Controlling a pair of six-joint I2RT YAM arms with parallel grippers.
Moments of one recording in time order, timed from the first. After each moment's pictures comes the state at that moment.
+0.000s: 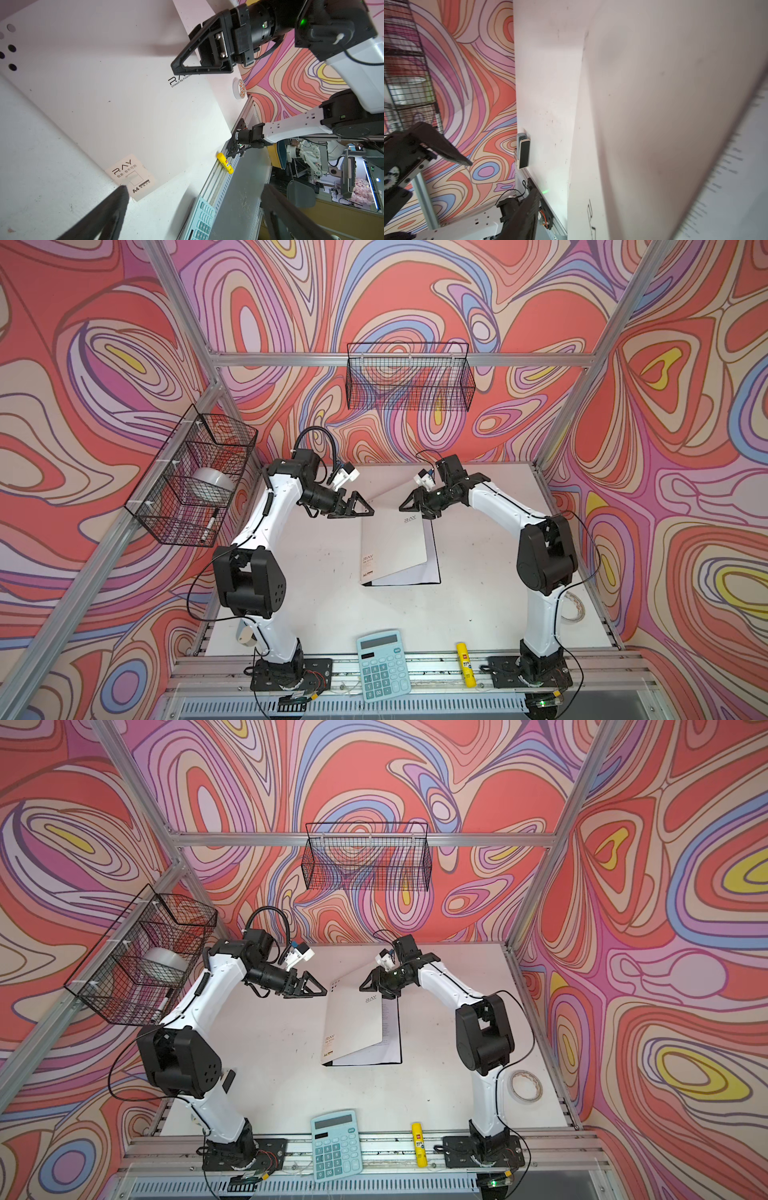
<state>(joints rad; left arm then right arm) -0.11 1.77 1.70 -1.32 0.93 0.24 0.39 2.02 1.69 -0.67 -0.73 0.53</state>
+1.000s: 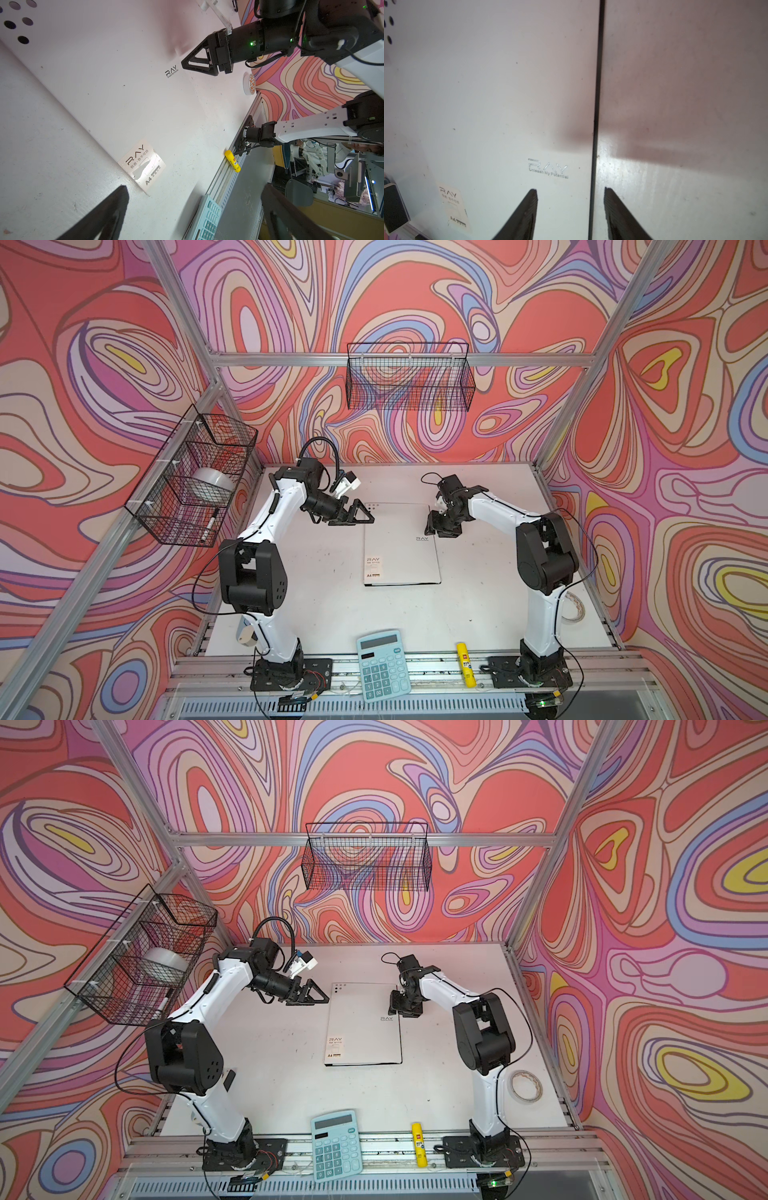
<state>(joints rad) -0.11 1.80 1.63 -1.25 0.90 0.24 0.37 2.03 1.52 -0.78 -0.27 0.43</state>
